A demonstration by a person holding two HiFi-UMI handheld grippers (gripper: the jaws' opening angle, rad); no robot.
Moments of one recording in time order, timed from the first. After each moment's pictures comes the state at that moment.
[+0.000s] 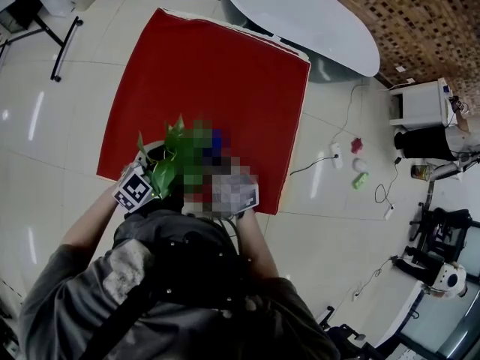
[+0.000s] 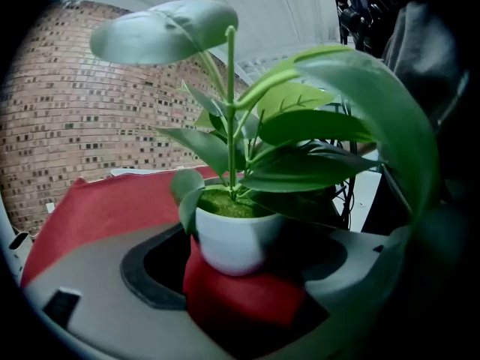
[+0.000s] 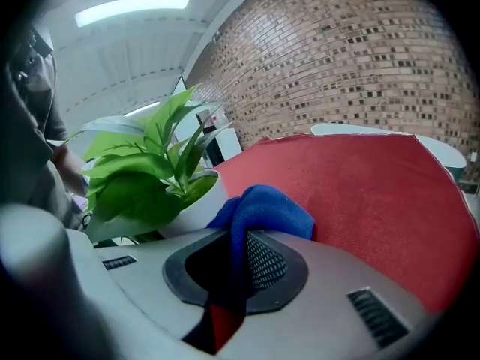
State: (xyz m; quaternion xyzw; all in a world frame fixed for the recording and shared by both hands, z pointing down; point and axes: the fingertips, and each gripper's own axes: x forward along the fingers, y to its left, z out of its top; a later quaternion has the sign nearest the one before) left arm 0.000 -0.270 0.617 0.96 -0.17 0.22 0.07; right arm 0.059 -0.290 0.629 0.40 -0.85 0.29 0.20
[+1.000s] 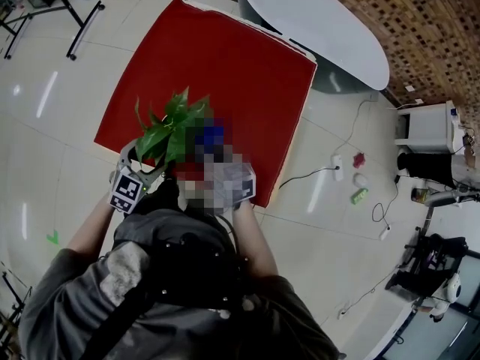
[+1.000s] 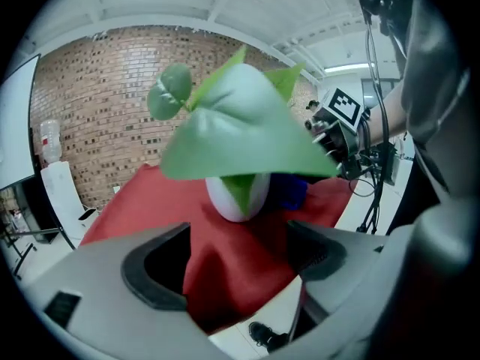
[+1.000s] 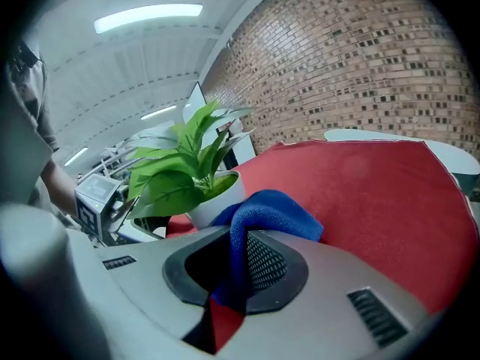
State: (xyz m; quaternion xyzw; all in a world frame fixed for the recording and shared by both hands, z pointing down) left arm -0.030 -0.216 0.624 0.88 -0.37 0.27 0.09; right arm 0.081 -0.253 0.607 0.35 -0.88 0.27 0.18
